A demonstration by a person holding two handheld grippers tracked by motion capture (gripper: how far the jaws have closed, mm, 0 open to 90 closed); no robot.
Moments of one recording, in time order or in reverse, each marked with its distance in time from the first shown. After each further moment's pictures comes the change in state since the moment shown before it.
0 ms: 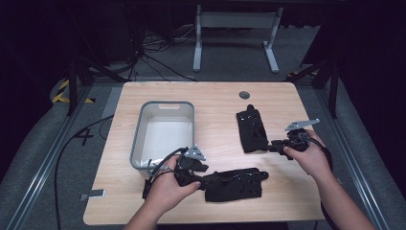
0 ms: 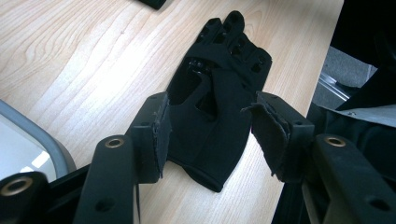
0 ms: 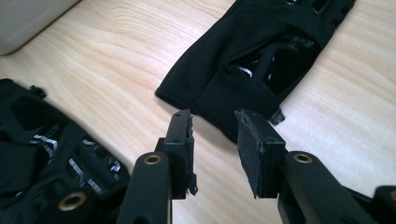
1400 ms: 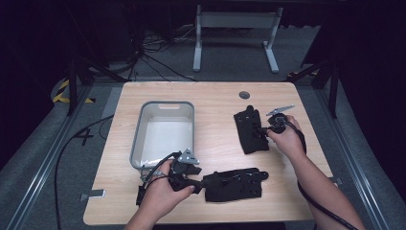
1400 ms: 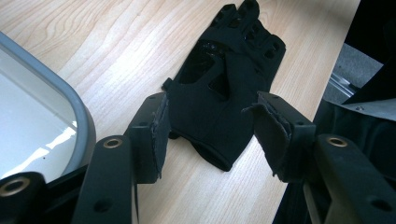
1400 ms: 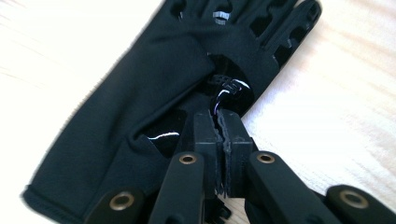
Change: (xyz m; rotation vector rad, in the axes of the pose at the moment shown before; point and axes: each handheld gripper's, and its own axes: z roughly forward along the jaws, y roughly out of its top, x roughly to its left) left arm 0.001 -0.016 -0.009 0.001 0.048 -0.026; right arm -0.033 0.040 0.067 0.047 -0.144 0.015
